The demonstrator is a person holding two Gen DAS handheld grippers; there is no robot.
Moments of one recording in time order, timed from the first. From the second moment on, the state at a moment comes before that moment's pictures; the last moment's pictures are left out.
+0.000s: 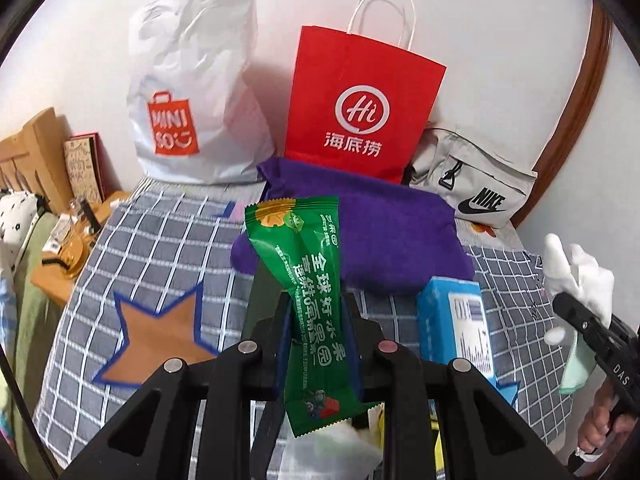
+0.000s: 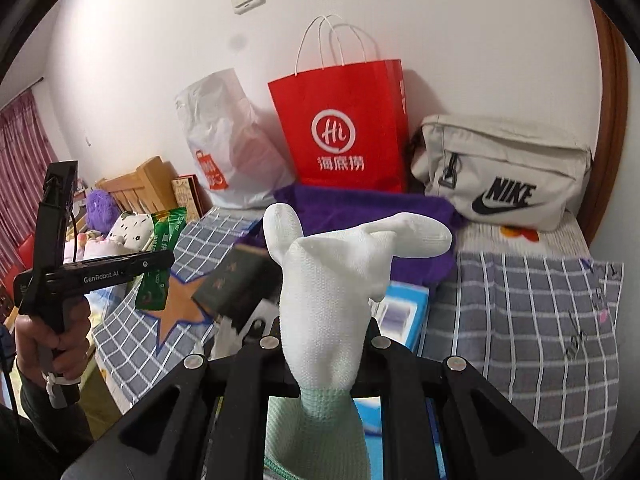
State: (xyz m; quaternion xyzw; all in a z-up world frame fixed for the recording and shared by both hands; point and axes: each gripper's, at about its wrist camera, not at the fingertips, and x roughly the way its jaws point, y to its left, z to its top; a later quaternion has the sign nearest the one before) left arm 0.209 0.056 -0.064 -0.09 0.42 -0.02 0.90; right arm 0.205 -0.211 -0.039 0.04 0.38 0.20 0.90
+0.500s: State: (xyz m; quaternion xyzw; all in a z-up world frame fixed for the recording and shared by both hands) left arm 0.293 0.047 -0.072 -0.08 0.44 -0.04 0.90; right arm 0.299 -0.192 -0.043 0.02 0.39 0.20 0.90
